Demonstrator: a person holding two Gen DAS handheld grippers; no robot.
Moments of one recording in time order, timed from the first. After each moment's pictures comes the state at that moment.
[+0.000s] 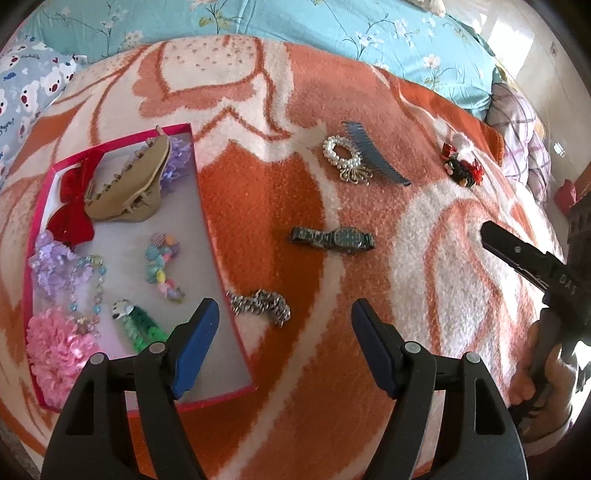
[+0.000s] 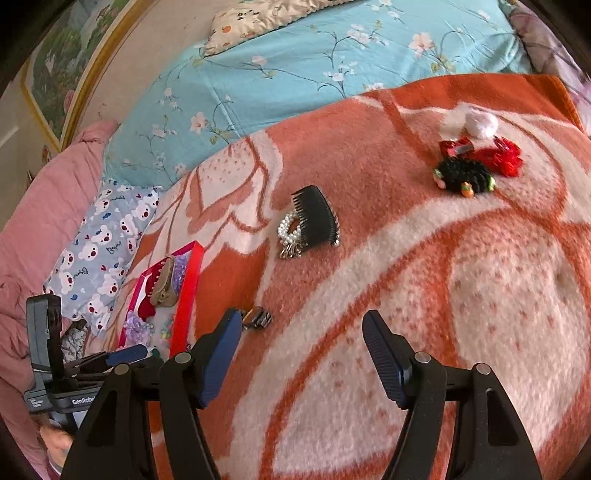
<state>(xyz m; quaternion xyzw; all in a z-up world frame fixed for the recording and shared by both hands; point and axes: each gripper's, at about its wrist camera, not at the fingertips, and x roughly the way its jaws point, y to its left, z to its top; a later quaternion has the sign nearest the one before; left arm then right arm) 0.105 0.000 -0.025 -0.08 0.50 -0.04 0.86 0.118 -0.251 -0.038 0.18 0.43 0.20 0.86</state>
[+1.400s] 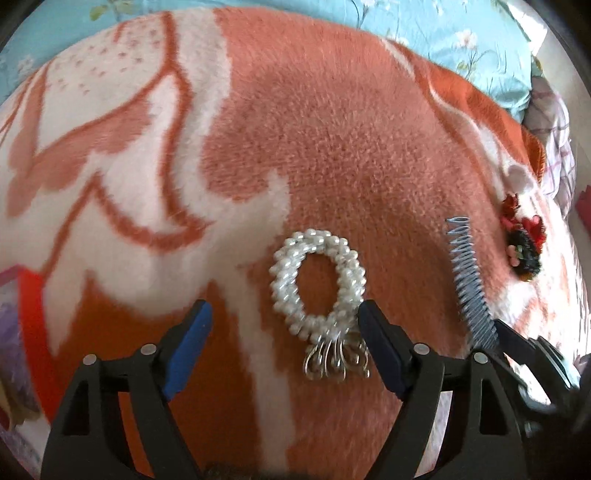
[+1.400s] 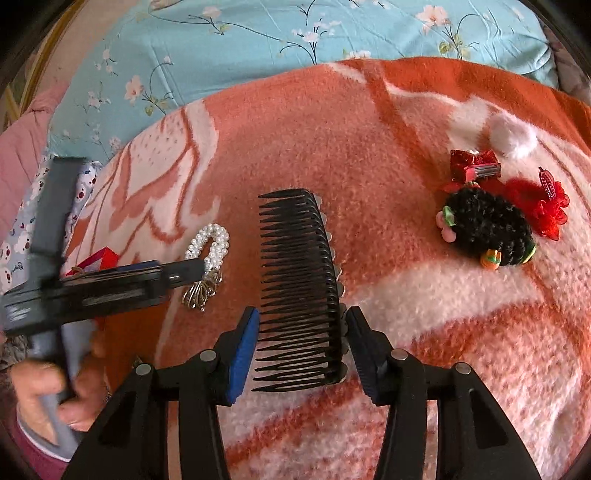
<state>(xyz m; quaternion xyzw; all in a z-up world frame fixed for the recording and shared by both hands) 0.323 -0.079 -0.083 -0.05 0.54 -0.05 0.84 0.230 -0.255 -0.087 0.10 0.49 0.15 0.85</state>
